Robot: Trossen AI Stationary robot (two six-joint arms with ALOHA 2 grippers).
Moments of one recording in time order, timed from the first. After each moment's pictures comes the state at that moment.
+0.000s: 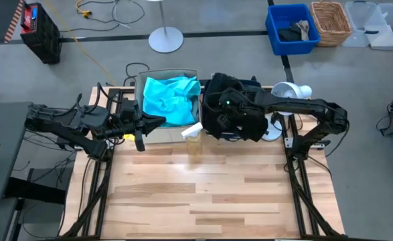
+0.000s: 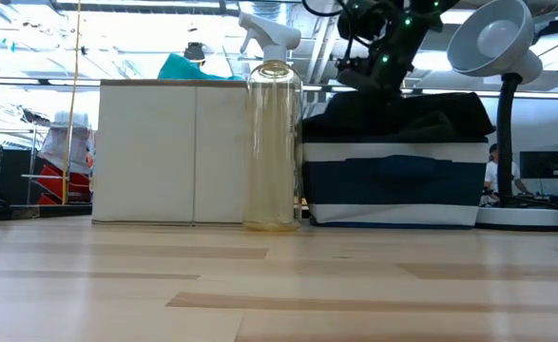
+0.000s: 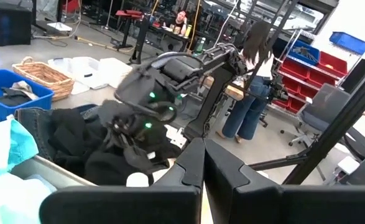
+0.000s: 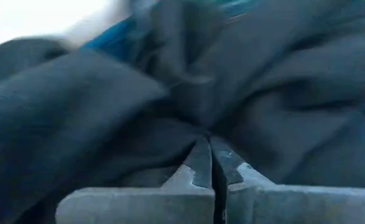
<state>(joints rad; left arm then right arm) -0.27 1.02 1.26 -0.26 -0.56 -0.40 -0.33 1.52 1.19 -0.68 0.28 0.26</state>
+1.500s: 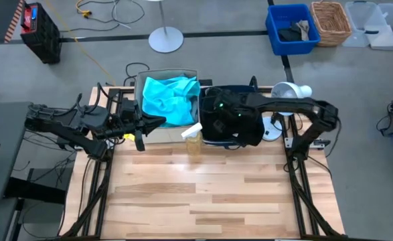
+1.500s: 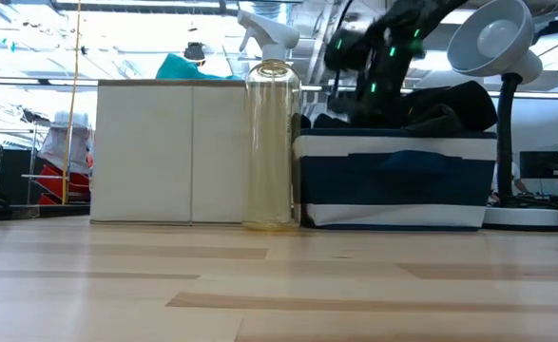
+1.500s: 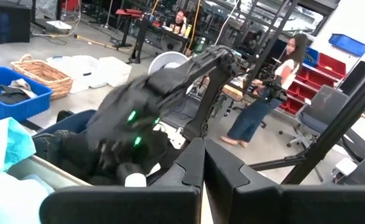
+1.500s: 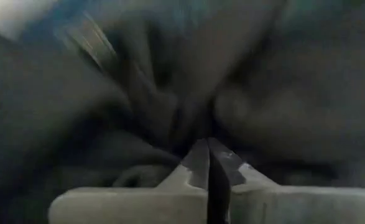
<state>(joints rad) -0.27 1.02 1.26 -0.26 -0.55 -0.41 -0.35 1.64 1.19 -0.66 0.10 0.30</state>
